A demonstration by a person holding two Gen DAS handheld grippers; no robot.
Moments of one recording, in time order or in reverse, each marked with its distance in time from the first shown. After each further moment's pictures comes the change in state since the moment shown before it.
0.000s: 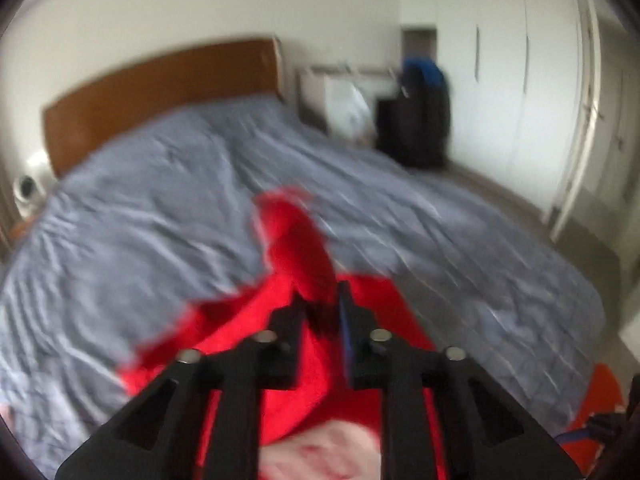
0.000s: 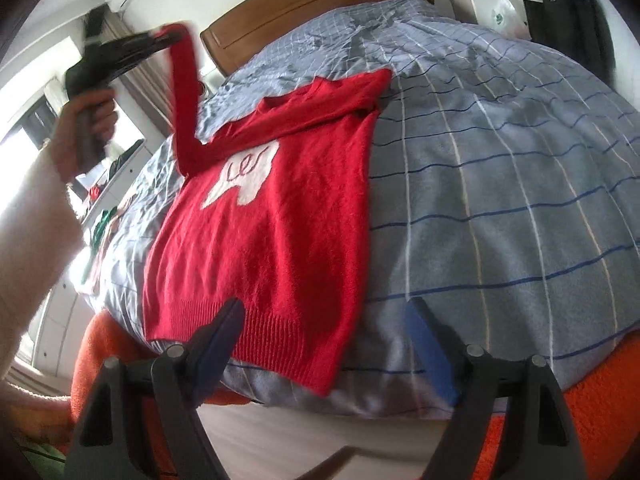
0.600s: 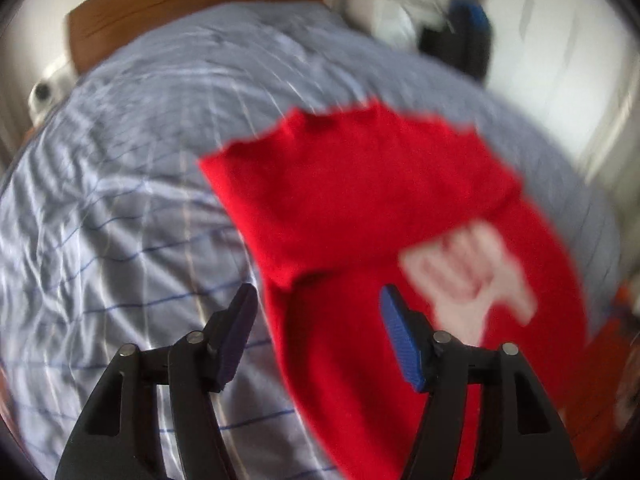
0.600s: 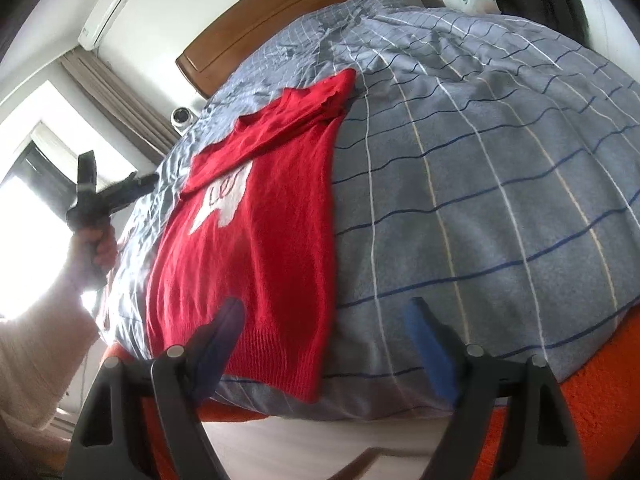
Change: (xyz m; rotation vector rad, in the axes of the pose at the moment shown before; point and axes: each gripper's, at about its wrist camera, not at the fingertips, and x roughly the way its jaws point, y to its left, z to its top) left arm -0.010 0.119 -0.153 -0.067 0.285 0.064; right arm 0.003 -0.021 -0.001 0.113 -0.004 0.015
